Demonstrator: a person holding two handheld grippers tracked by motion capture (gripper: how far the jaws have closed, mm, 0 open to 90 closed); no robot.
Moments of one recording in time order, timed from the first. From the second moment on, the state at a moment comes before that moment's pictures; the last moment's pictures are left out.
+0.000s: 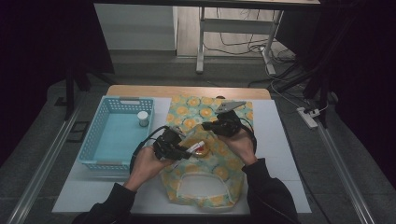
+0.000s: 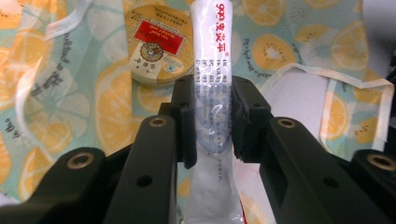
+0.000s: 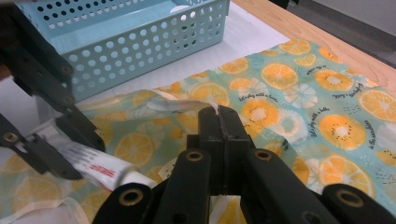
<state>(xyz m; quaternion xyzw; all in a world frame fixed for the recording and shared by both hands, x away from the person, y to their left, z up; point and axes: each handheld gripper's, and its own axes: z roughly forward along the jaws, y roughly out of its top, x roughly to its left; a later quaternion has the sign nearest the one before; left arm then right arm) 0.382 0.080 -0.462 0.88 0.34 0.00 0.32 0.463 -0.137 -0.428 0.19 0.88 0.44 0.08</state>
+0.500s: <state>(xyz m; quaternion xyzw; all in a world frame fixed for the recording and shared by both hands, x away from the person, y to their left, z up) 0.408 0.063 -0.475 0.88 0.36 0.02 0.30 0.462 -0.137 -0.427 0.19 0.87 0.44 0.09</state>
